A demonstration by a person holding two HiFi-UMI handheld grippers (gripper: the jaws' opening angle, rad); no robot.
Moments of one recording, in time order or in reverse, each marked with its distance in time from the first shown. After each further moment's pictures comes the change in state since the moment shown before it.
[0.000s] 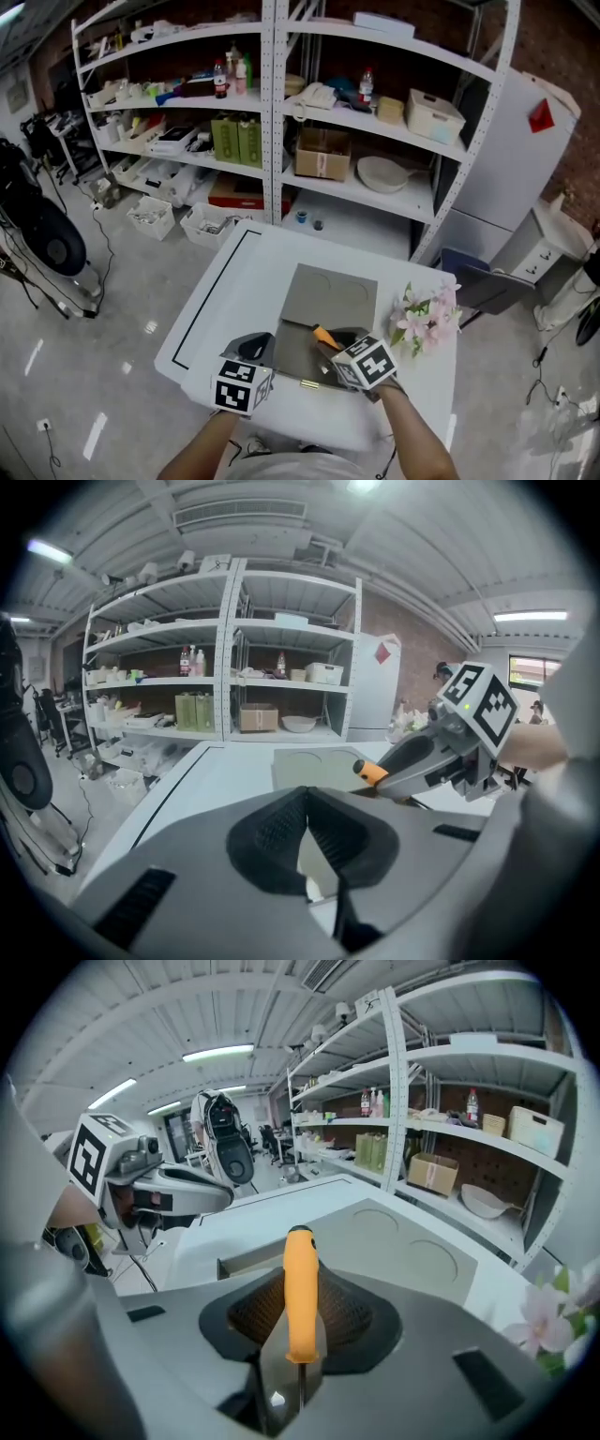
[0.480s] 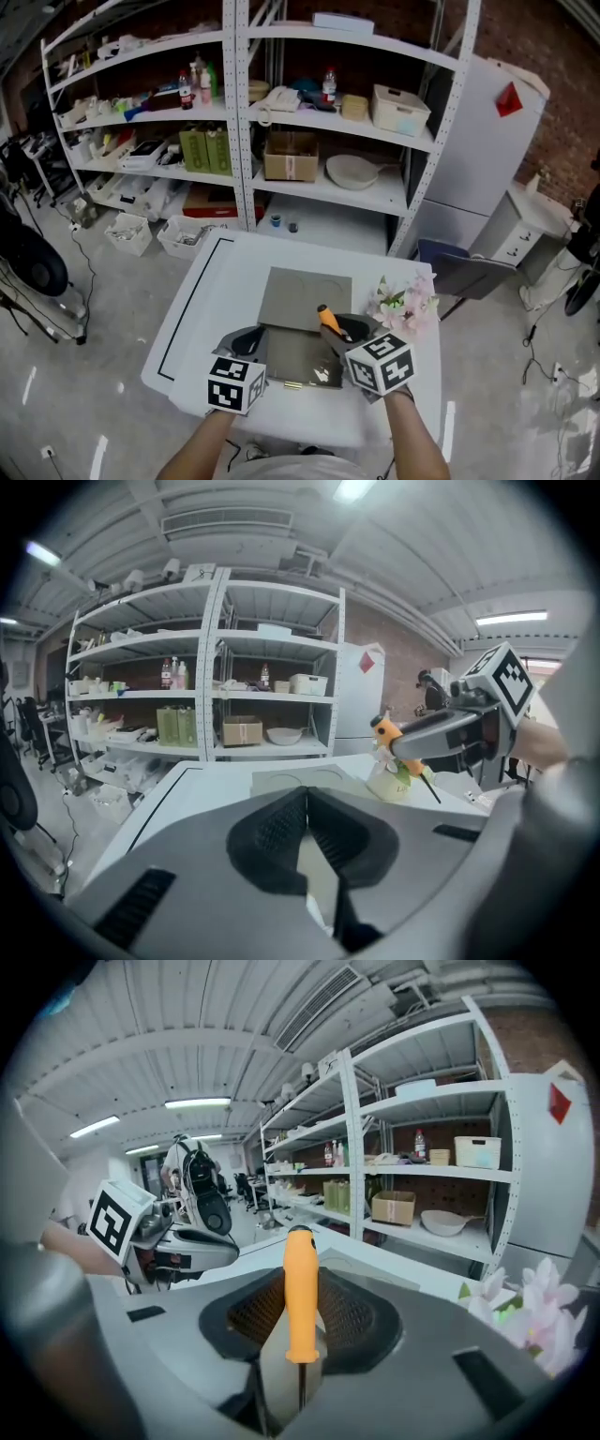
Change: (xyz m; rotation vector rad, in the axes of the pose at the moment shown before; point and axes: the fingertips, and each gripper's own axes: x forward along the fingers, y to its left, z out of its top) left arm 0.011 -0.032 0.041 0.051 -0.058 -0.074; right arm -0.094 -0.027 0.044 0.125 -0.291 -0.148
